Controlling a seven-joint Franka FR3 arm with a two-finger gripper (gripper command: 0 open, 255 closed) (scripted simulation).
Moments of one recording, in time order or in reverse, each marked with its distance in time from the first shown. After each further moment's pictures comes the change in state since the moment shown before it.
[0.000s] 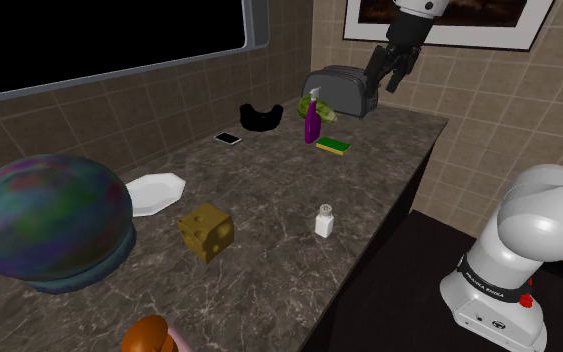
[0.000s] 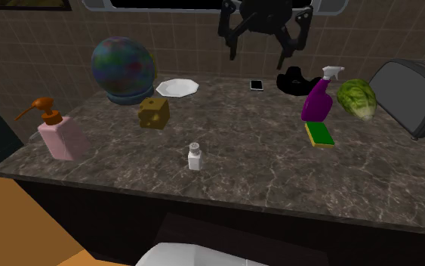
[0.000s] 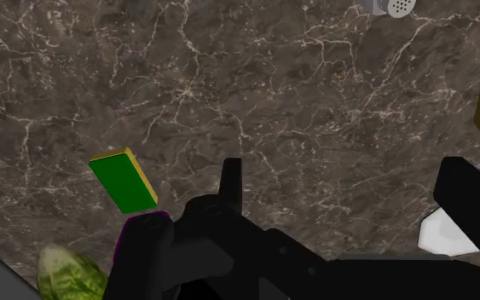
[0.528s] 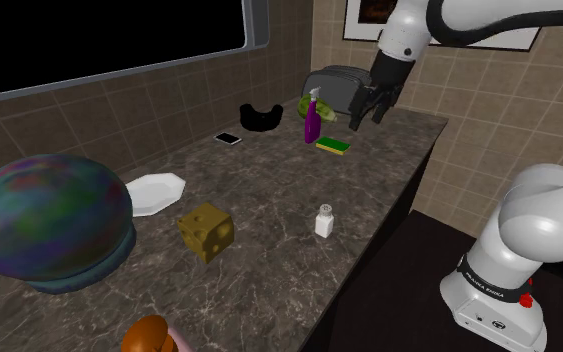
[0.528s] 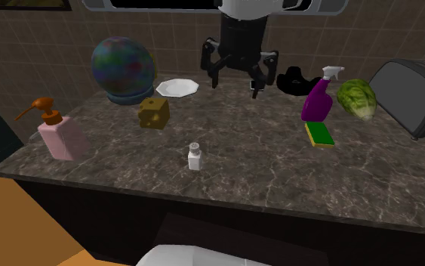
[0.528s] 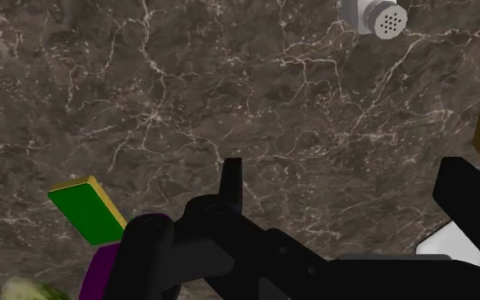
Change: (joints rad) arm 0.027 -0.030 0.068 -0.193 0.050 0.173 0.057
